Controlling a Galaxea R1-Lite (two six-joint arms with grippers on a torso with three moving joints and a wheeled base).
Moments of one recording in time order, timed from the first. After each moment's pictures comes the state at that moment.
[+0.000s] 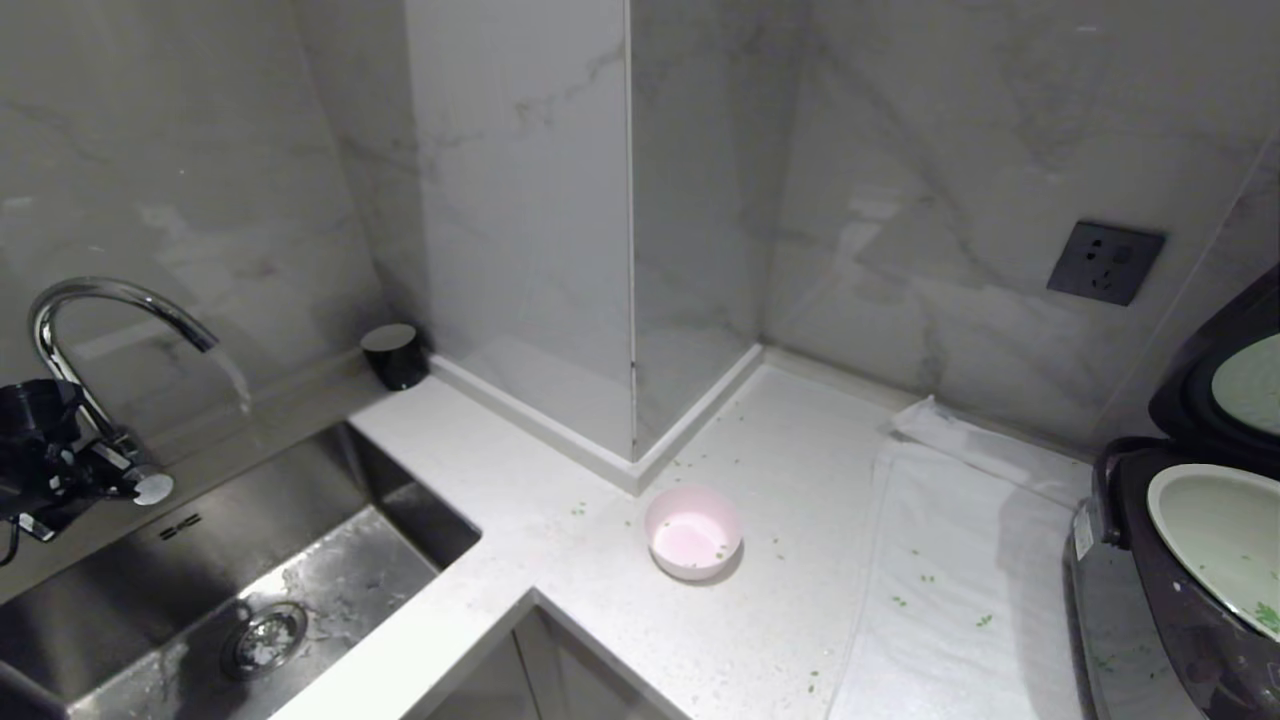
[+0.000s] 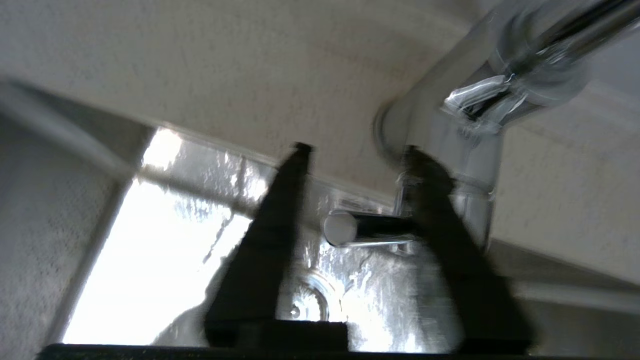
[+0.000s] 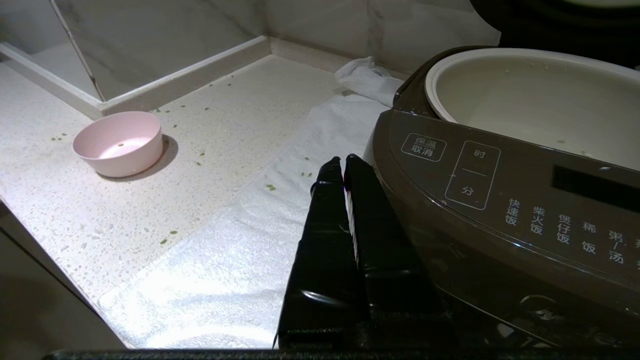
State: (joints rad) left arm 0.60 2.44 -1.54 -0.28 0.28 -0.51; right arm 0.00 0.00 0.00 0.00 0.00 0.00
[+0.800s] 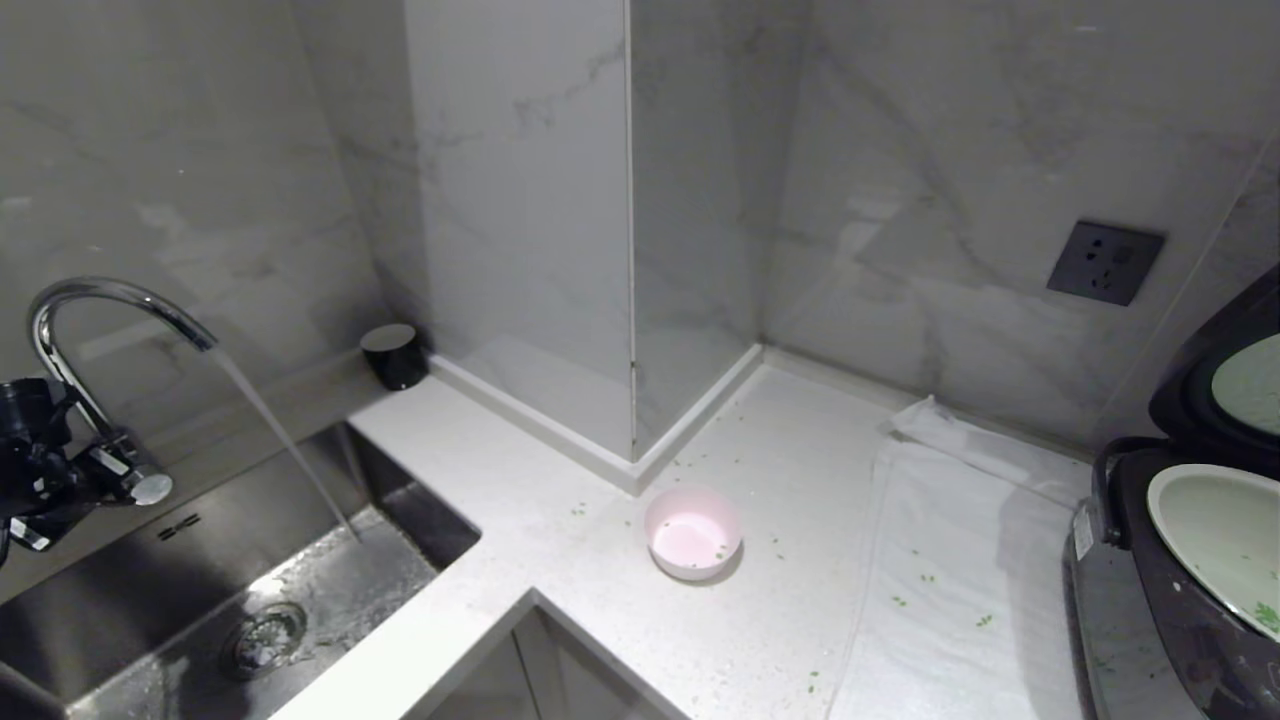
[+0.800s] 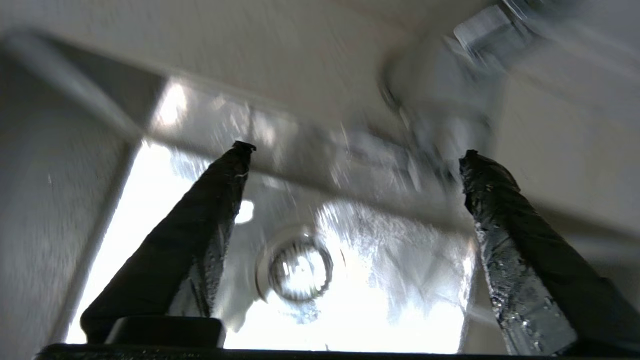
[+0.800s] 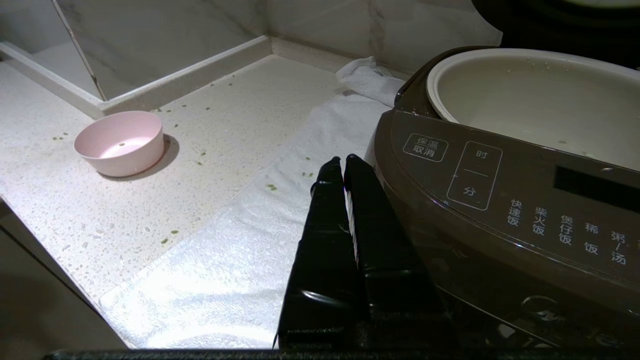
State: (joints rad) left arm 0.59 2.32 -1.38 -0.29 0.23 -0.53; right arm 0.00 0.00 0.00 0.00 0.00 0.00
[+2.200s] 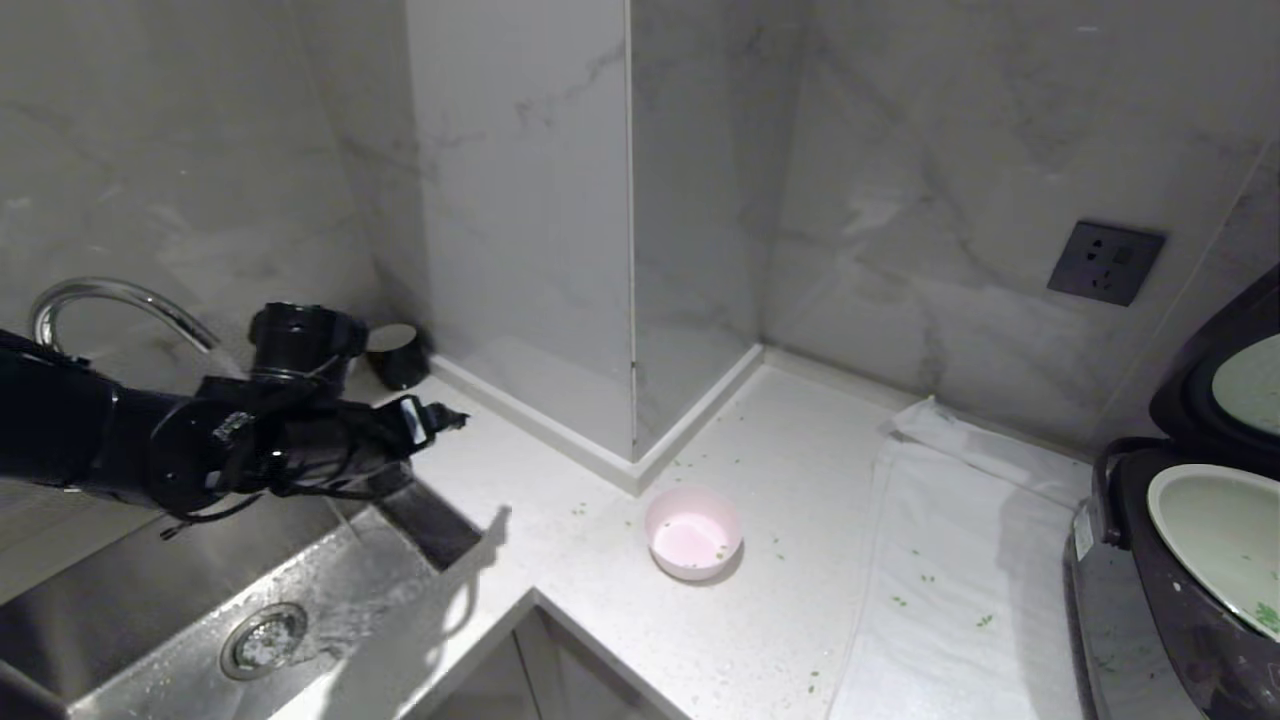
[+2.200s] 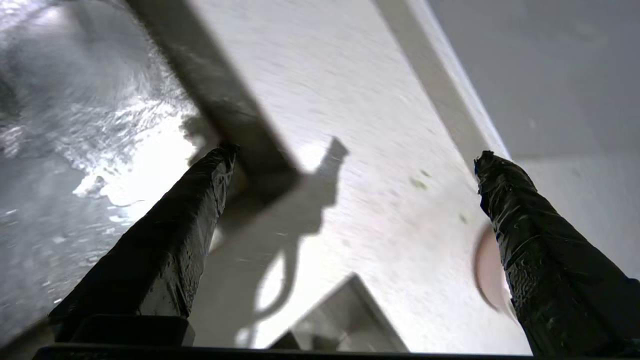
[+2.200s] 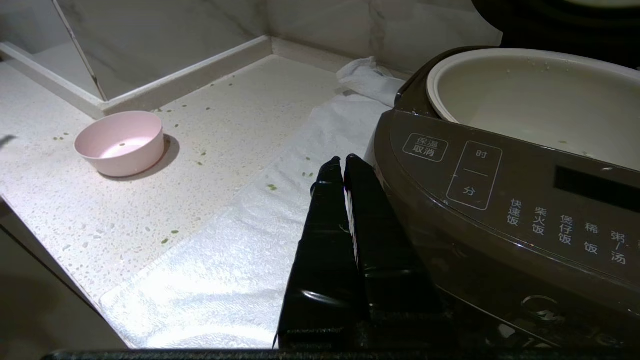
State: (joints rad) left arm -0.21 1.83 -0.97 -0.21 0.07 -0.55; right arm 0.00 0.00 0.00 0.00 0.00 0.00
